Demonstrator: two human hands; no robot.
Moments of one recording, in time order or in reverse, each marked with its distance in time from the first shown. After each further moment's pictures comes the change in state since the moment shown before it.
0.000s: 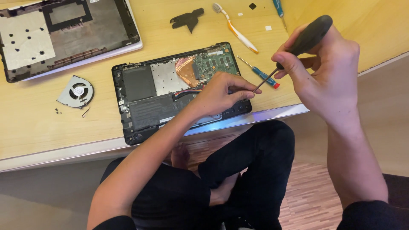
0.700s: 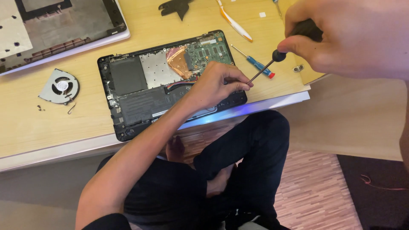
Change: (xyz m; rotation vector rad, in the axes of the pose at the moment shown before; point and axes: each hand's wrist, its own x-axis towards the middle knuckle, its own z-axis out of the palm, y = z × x) left_hand 0.000 -0.003 0.002 0.025 0.059 0.109; right_hand 0.053 0.000 -0.043 -0.997 -0.580 0.126
